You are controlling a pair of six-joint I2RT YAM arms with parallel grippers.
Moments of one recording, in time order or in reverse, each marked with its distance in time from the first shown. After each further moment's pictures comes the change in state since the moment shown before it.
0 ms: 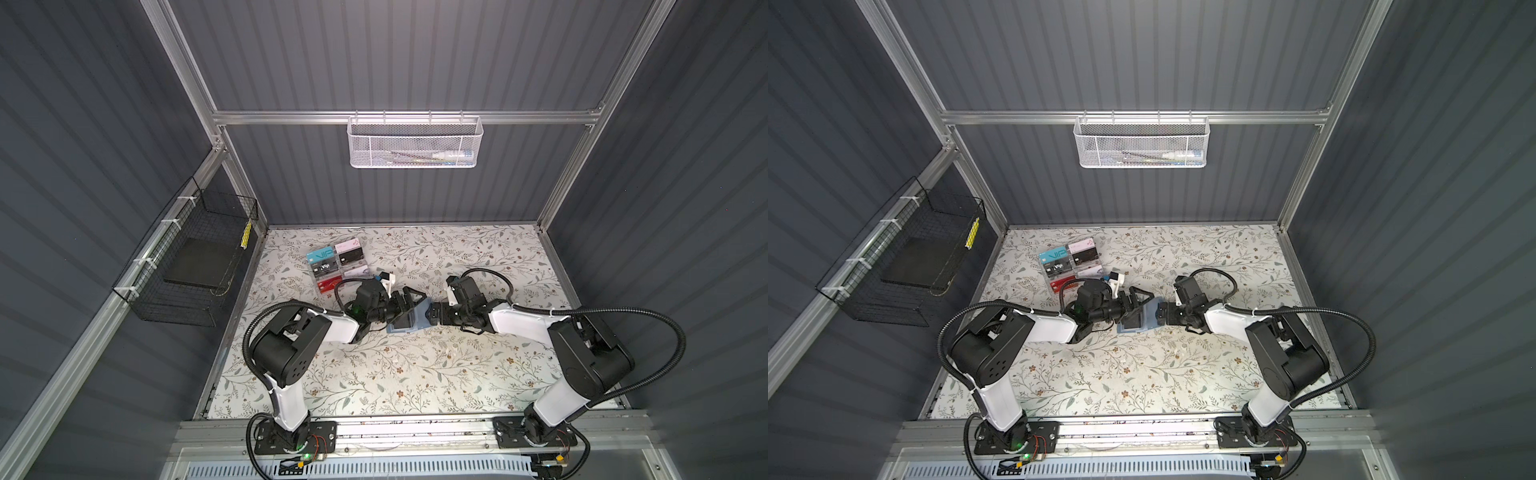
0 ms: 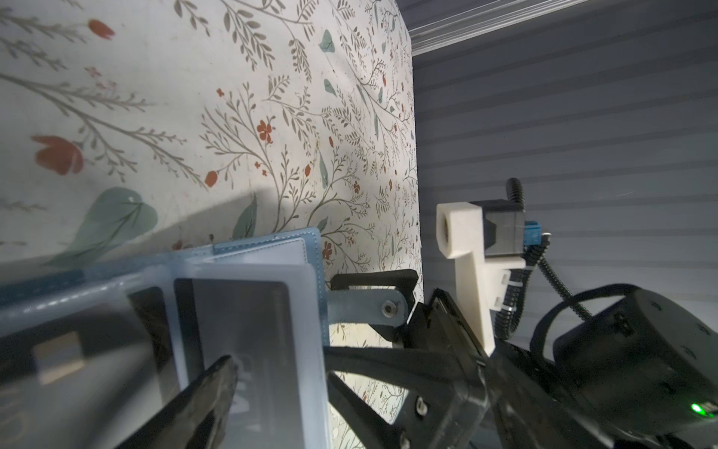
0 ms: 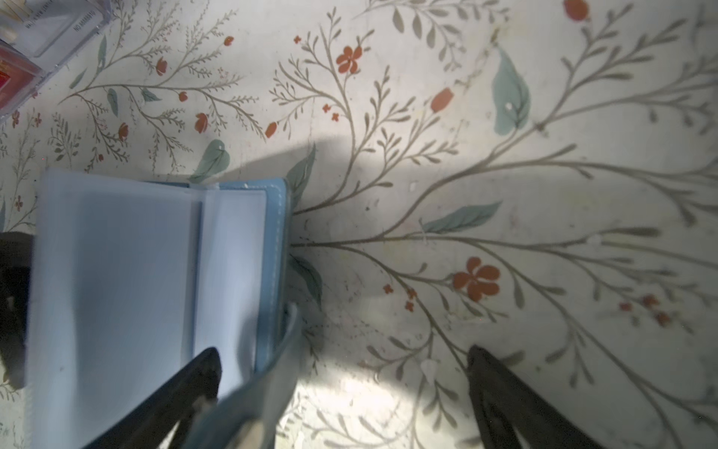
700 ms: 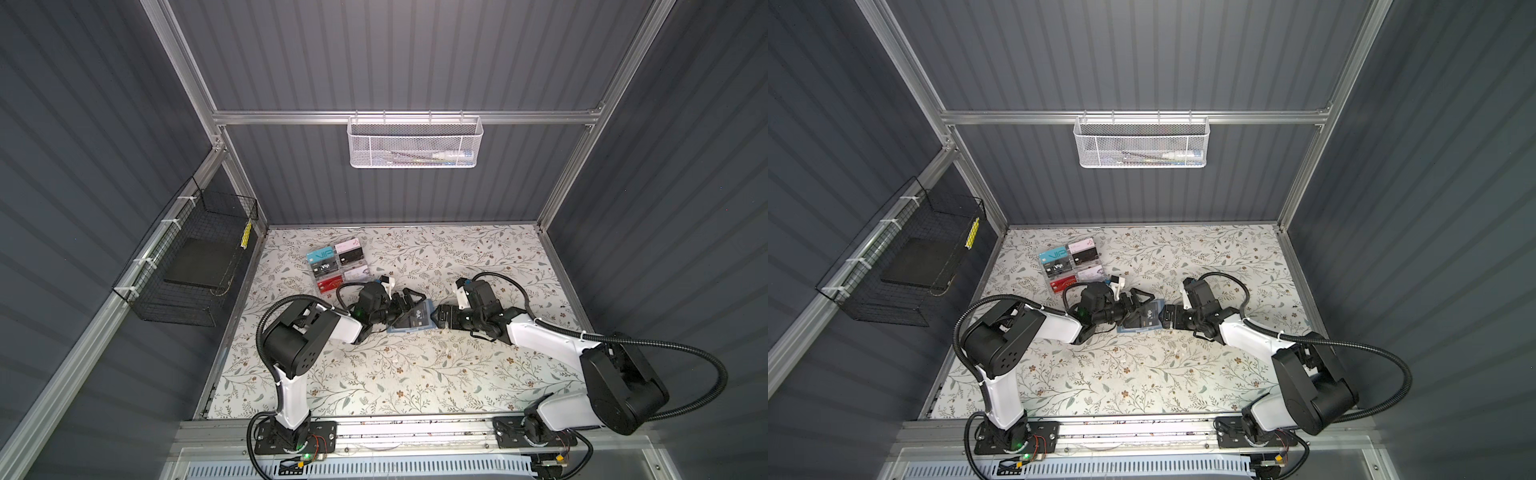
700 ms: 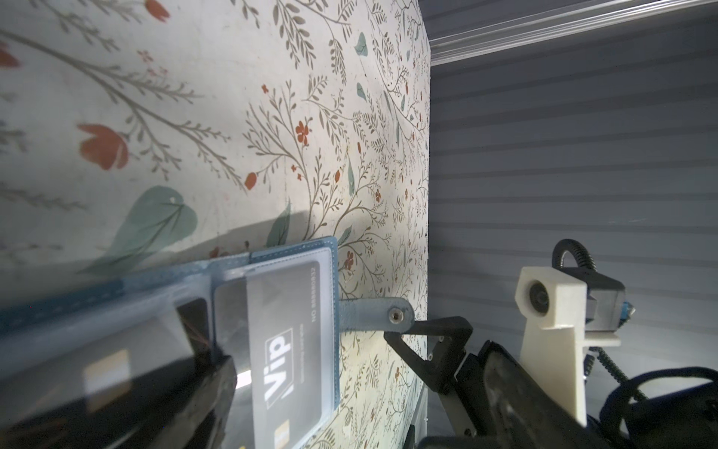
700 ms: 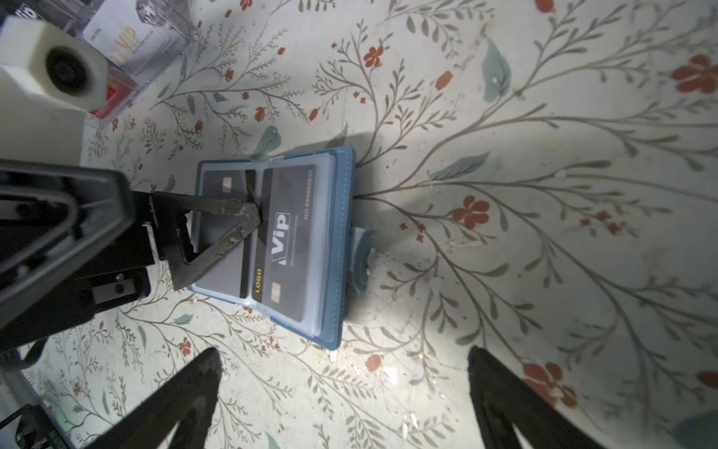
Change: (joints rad) left arm 0.003 0.066 -0.007 0.066 -0.027 -0.056; right arm -0.019 -0.189 -0.088 -0.014 -0.099 0.043
